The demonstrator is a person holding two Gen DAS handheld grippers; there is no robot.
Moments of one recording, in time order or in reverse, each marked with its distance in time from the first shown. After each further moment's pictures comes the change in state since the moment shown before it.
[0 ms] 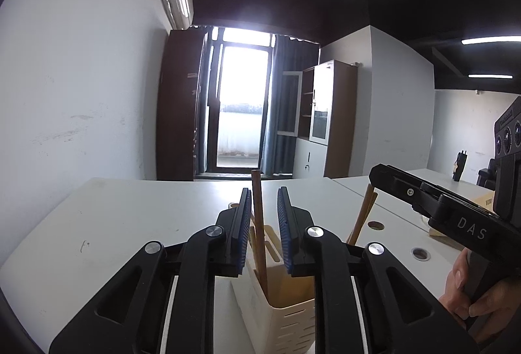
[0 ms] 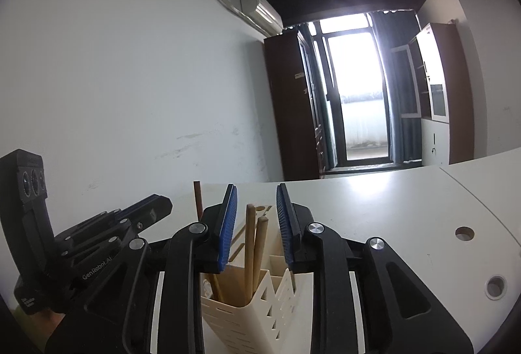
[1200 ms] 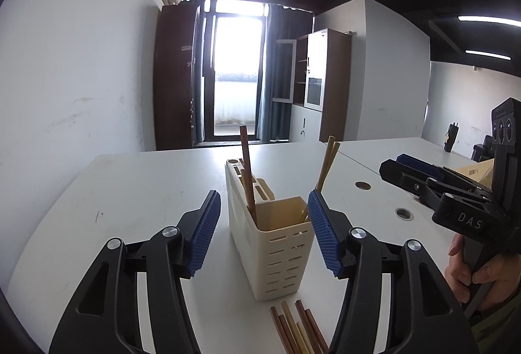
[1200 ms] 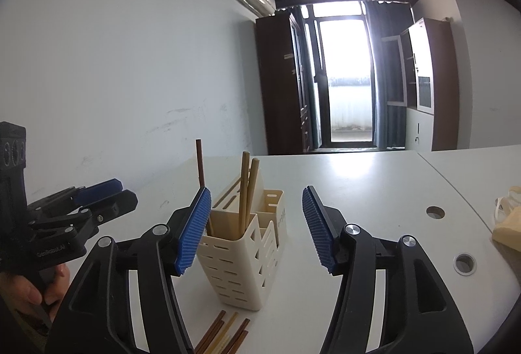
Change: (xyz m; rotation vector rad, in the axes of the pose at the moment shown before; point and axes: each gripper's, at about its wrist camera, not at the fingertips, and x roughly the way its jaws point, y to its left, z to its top) left arm -0.050 -0.011 -0.010 0.034 0.167 -0.012; right arm -0.048 0.015 -0.018 -0.019 0.107 -0.077
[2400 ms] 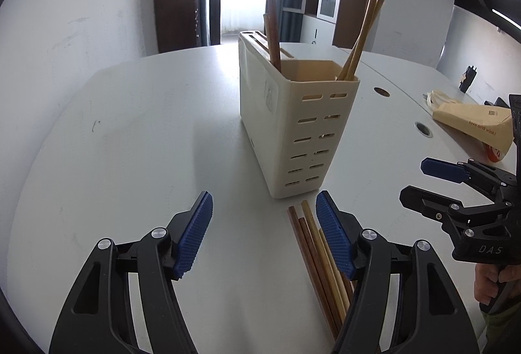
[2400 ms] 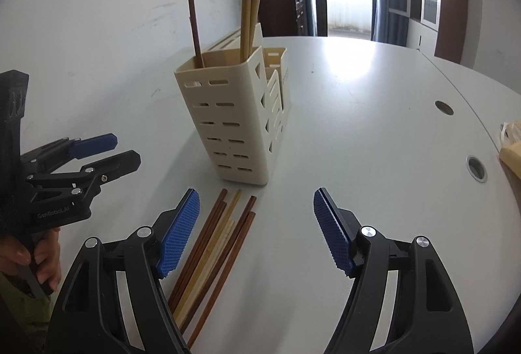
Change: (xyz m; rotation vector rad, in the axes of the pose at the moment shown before) left arm 0.038 0.024 -0.078 -0.037 0.442 0.024; right arm 0.039 0.011 -0.087 0.015 0.530 -0.046
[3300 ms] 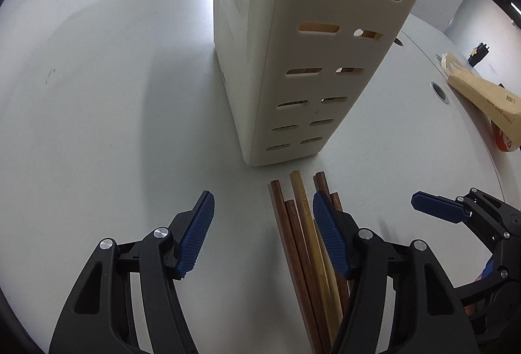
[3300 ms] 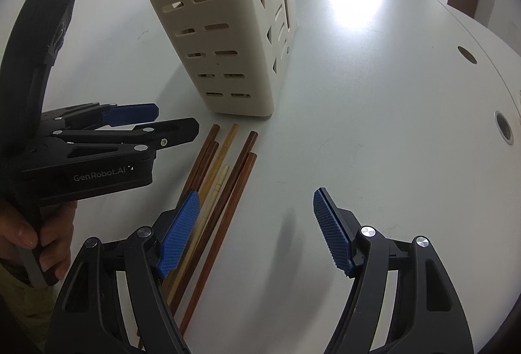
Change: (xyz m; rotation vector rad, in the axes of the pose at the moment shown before) left arm 0.100 -0.014 0.001 -0.046 0.295 -0.052; right arm 0.064 0.000 -0.025 0.027 0.257 0.017
